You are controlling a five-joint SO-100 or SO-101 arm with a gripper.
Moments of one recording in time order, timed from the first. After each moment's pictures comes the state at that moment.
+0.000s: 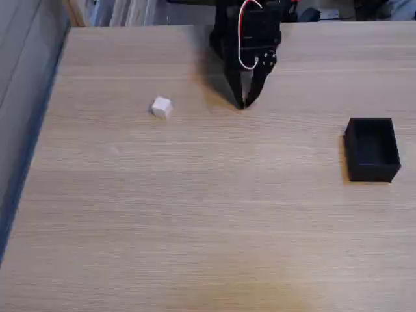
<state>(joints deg) -1.1 190.7 177.2 76.9 -91.7</state>
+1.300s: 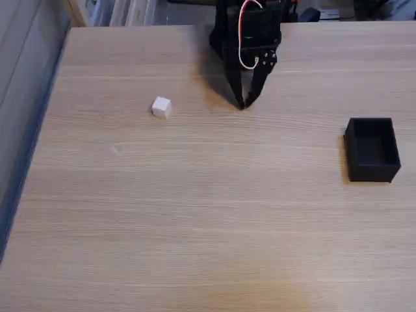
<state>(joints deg) -1.2 190.7 177.2 76.9 -91.7</state>
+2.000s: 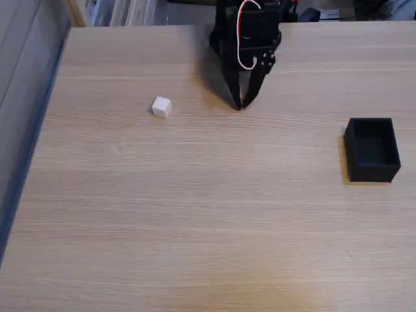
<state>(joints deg) 0.3 186.2 175.5 76.0 -95.3</state>
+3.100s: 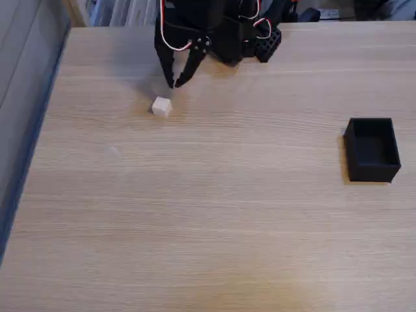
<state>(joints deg) 38.1 143.9 138.1 69.5 -118.0</state>
